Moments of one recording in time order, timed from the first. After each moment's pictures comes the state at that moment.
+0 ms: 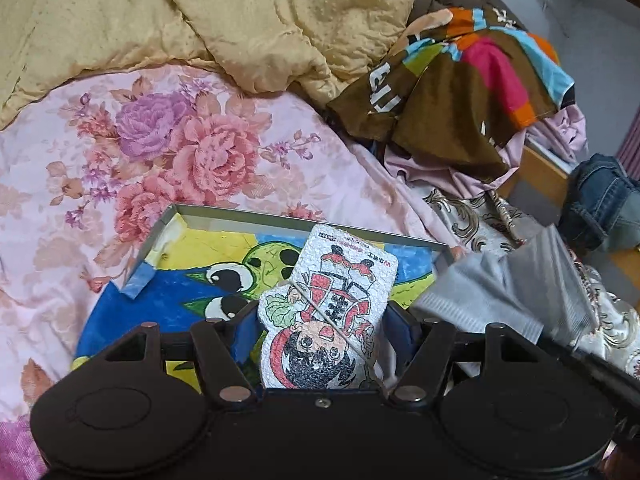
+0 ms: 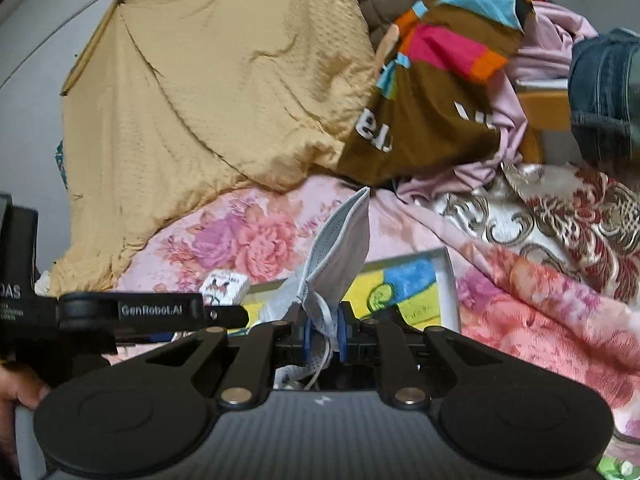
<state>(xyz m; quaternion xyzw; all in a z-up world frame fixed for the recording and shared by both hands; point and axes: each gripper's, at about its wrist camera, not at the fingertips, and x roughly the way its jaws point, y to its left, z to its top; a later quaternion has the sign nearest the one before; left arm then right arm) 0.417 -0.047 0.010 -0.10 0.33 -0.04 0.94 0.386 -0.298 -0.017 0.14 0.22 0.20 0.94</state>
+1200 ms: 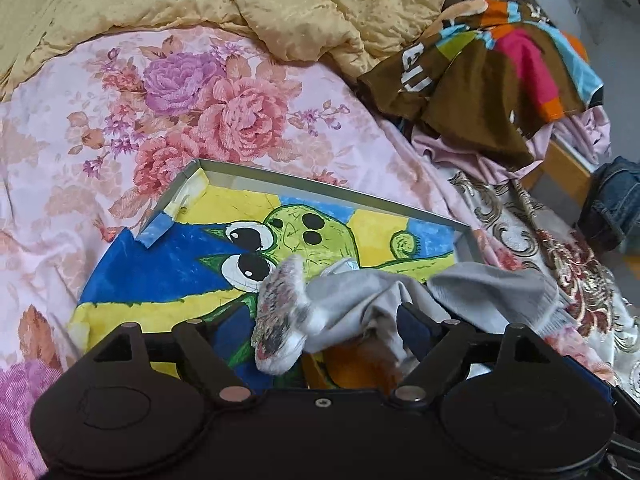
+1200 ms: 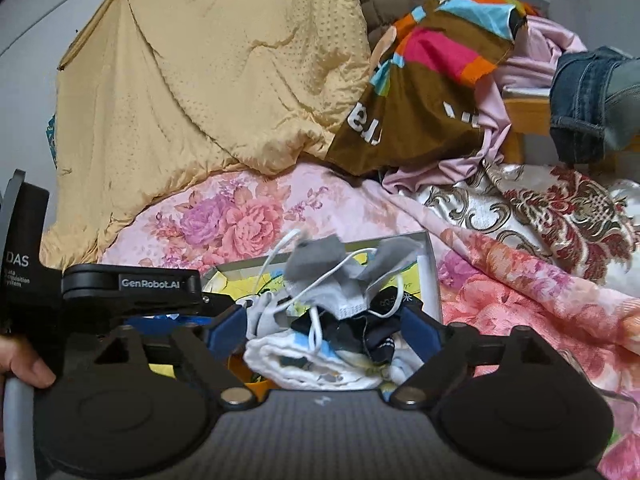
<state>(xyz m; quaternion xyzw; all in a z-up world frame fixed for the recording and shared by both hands) 0.402 -0.033 -0.009 -0.14 0.36 -0.01 0.92 0.335 -0.287 -0.017 0.11 0.21 0.17 0.96</state>
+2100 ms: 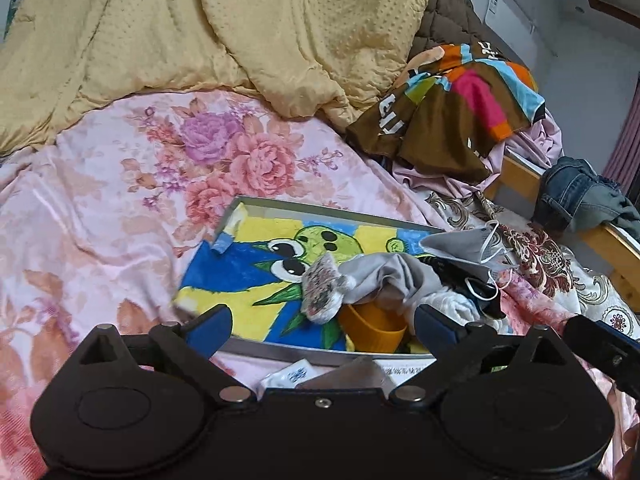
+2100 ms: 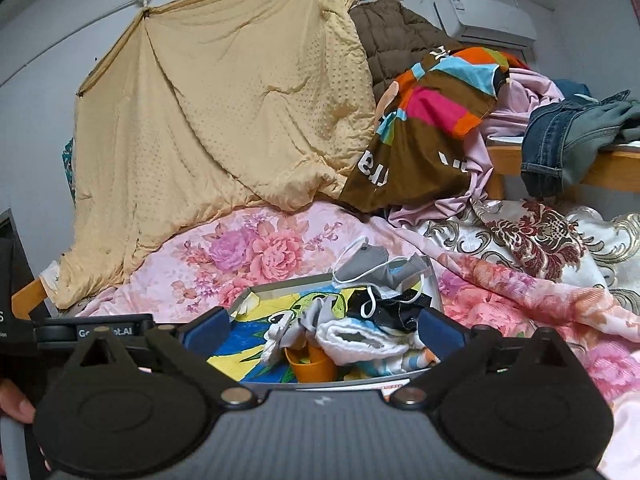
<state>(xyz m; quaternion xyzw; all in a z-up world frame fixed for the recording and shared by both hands) 0.274 0.010 0.025 -0.10 0.29 -0.04 0.95 0.226 -0.276 0.019 0.12 0.16 0.15 0.97</state>
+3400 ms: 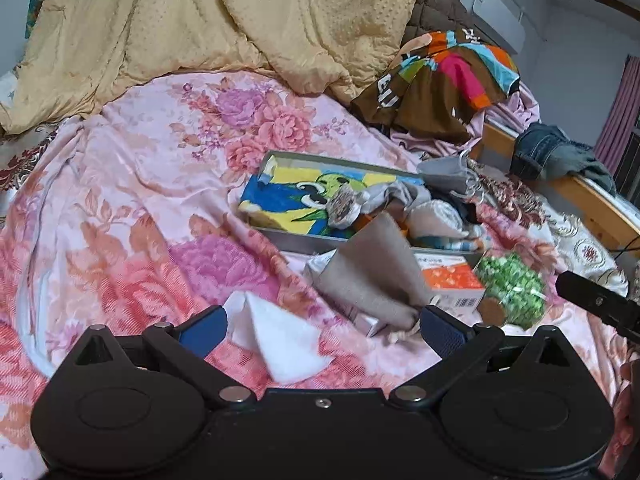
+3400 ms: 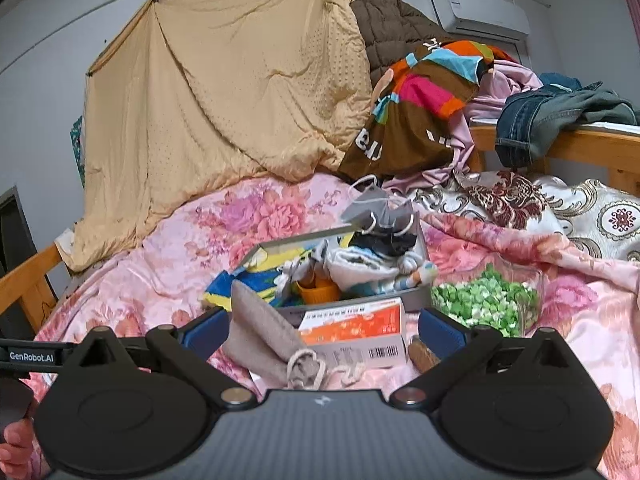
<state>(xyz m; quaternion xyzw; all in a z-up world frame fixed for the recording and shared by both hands) 0.129 0.045 0.011 -0.08 0.31 -0.04 0.95 0.134 -0.276 -0.004 0.10 0.19 0.14 0.97</state>
